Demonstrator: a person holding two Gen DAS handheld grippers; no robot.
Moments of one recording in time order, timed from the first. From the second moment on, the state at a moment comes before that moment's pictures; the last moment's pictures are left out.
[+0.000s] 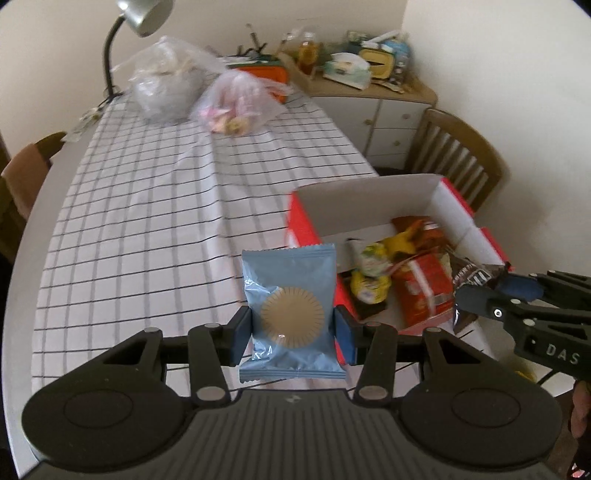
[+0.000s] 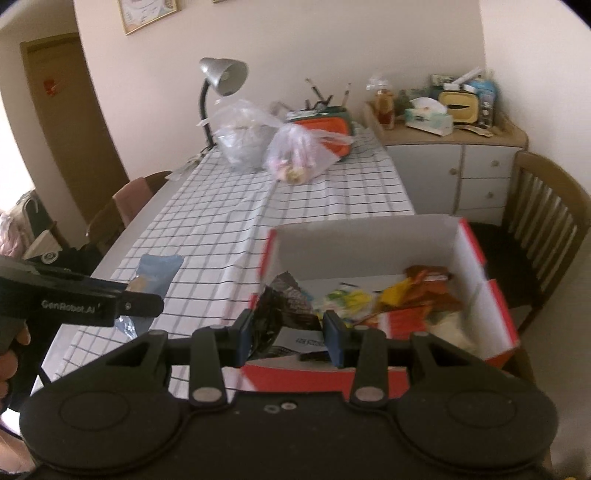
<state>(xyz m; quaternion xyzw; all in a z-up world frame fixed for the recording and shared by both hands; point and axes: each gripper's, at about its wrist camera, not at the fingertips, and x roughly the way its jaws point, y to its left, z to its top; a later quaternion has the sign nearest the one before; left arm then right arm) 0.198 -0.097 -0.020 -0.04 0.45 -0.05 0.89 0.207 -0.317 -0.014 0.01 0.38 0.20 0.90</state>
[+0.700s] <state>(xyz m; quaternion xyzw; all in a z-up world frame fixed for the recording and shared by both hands) 0.270 -0.213 -0.048 -0.03 0.48 -0.04 0.87 0.292 -0.406 -0.044 -0.01 0.41 0.18 0.89</state>
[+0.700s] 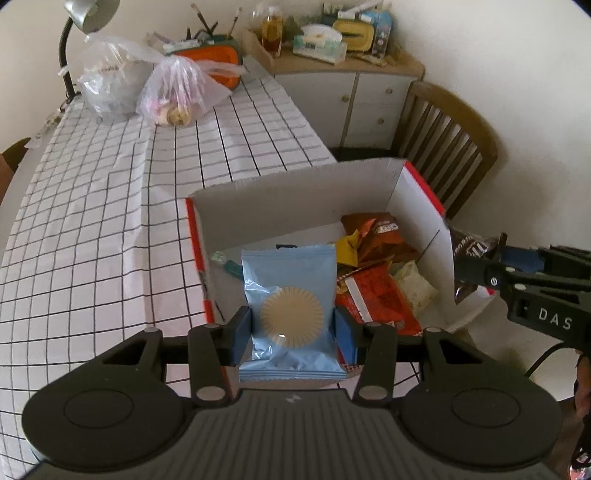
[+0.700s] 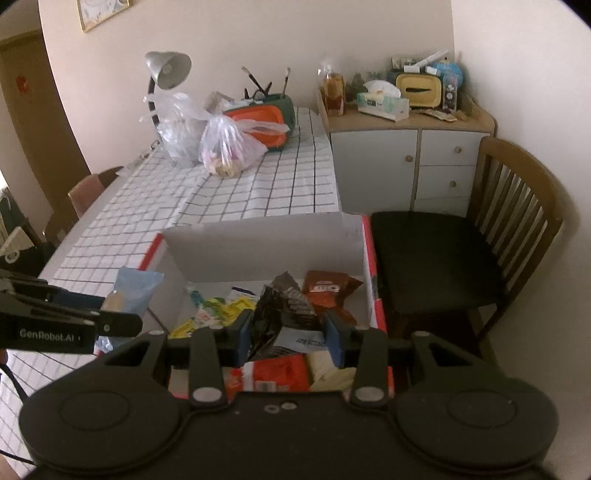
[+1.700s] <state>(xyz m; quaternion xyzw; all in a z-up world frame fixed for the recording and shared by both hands) 0.330 -0.229 -0.122 -0.02 0.57 0.00 0.82 0.338 -0.391 -0.100 -0.03 0.49 0.23 0.84</state>
